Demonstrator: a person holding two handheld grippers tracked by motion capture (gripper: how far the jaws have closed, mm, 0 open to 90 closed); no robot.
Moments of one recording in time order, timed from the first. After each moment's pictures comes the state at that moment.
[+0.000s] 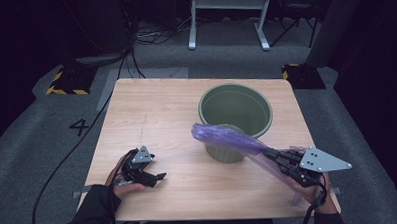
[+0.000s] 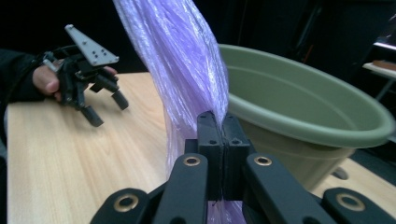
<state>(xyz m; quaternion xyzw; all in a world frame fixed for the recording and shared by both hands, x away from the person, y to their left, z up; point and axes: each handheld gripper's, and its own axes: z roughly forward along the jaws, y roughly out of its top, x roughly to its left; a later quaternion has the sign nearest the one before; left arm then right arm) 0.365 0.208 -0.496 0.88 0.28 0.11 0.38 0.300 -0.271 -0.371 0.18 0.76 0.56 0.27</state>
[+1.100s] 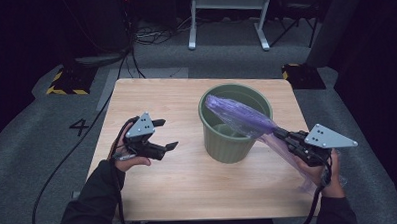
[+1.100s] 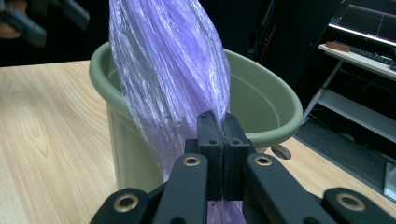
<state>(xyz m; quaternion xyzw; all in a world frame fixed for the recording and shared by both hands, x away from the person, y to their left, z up) 0.383 0.178 -0.360 0.83 0.19 0.18 0.49 0.336 -0.286 -0.346 0.23 0.77 0.51 0.31</state>
